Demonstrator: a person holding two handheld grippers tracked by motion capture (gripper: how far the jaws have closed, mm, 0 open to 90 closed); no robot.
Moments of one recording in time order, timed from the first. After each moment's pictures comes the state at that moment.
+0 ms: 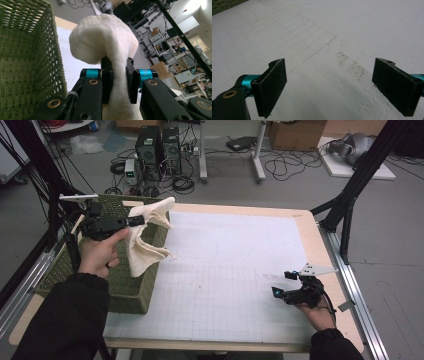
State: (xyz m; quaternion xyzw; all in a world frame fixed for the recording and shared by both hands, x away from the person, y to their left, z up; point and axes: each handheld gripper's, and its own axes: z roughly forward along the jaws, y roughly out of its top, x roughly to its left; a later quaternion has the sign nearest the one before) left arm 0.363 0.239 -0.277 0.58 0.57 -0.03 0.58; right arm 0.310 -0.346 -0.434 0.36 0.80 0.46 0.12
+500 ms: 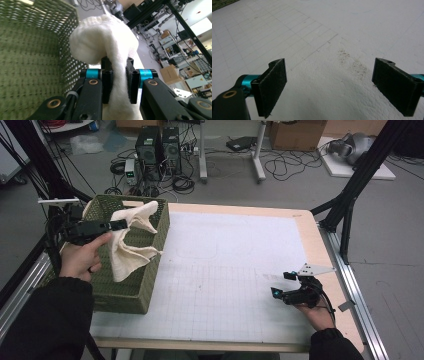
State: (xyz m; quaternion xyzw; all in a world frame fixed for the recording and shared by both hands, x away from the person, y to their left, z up) left arm 0.347 0.275 -0.279 0.58 0.59 -0.01 0.56; right arm 0.312 -0.344 -0.436 0.36 0.81 0.45 0.12
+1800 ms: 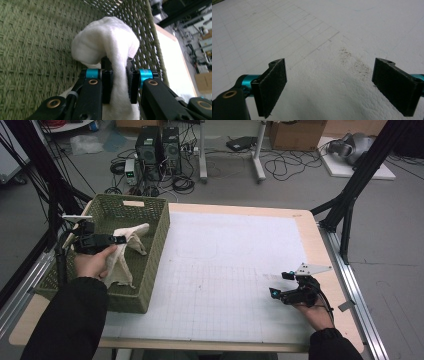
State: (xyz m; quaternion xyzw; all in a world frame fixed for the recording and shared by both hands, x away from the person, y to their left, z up) left arm 0.381 0.284 -0.357 0.57 0.68 0.03 0.46; right arm 0.315 -0.341 -0.439 0.35 0.82 0.44 0.12
